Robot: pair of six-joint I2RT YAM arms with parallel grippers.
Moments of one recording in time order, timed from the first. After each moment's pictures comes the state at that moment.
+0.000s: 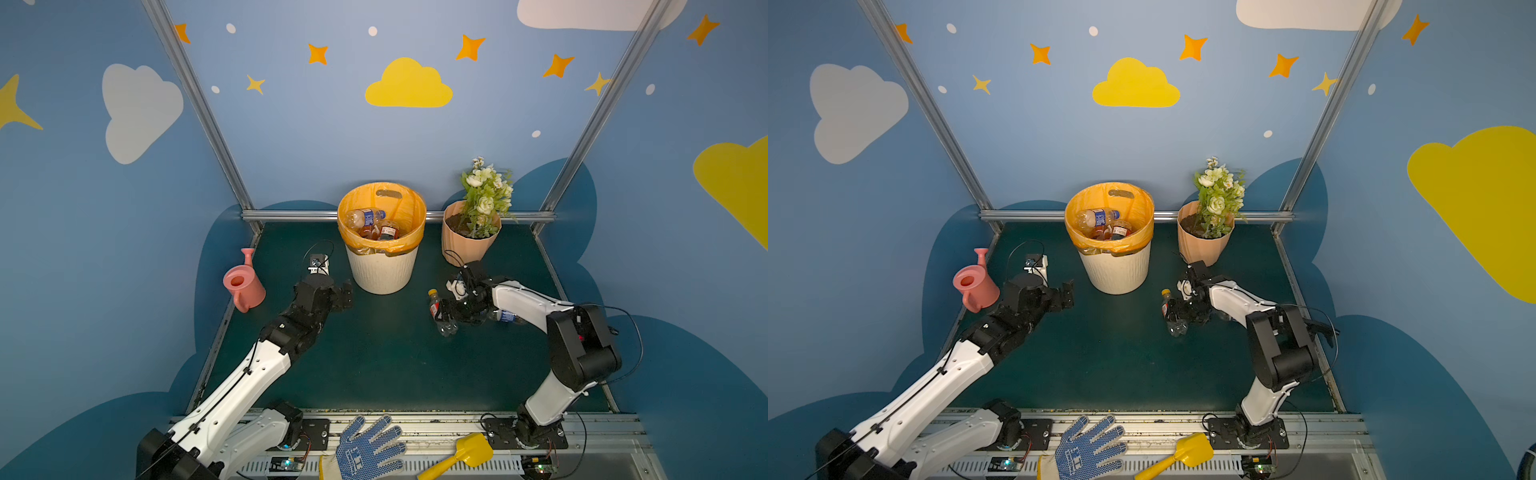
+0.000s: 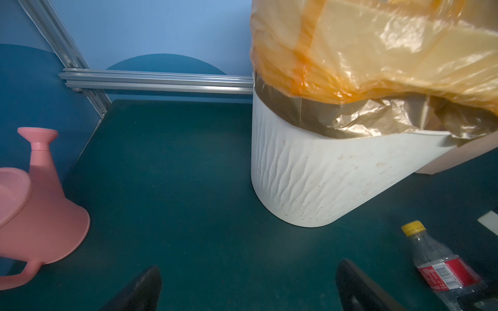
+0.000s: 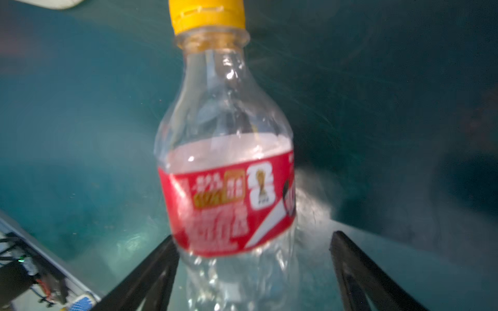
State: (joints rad) left arm -0.47 0.99 0.81 -0.35 -0.37 -0.30; right arm 0.42 1.73 1.08 -0.65 -0.30 0.25
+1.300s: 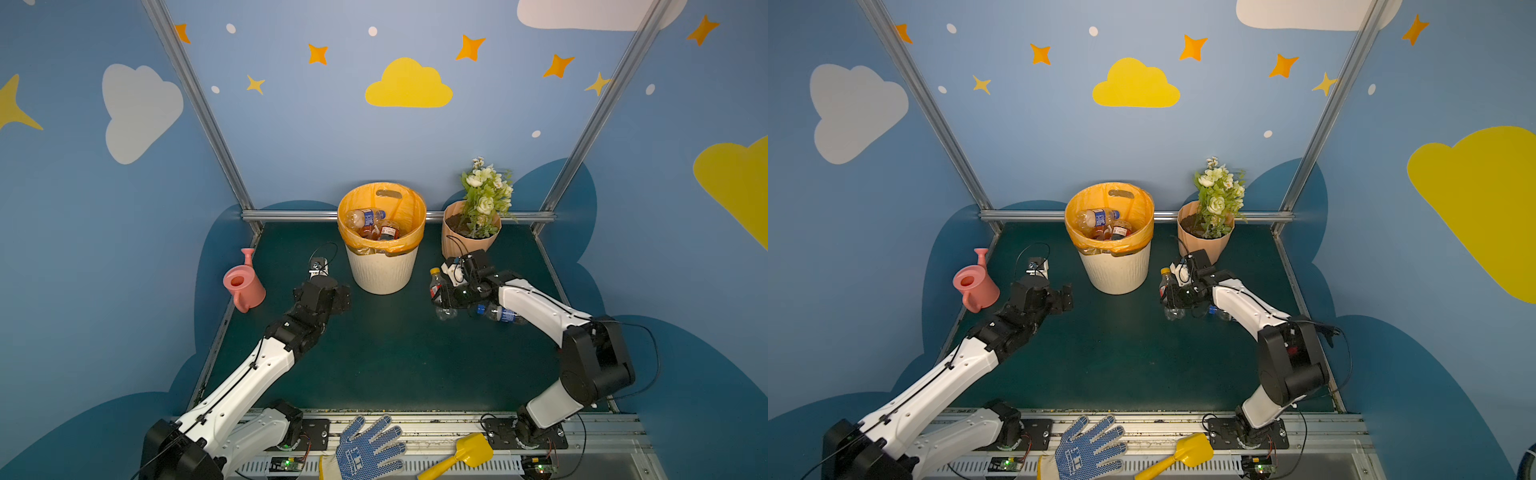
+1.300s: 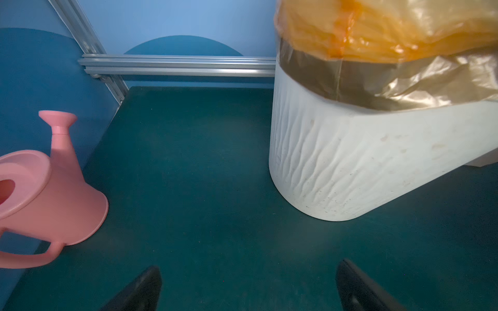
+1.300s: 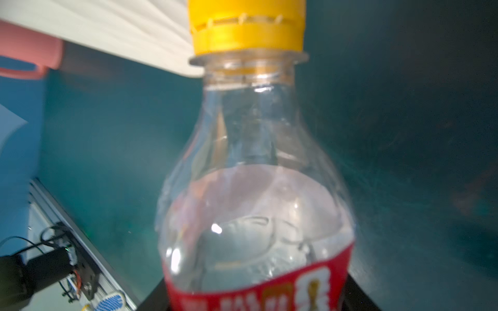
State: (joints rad) left arm -0.46 1.03 0.79 -0.36 -0.44 -0.32; right arm 0.42 1.57 1.11 -0.56 -0.39 0.25
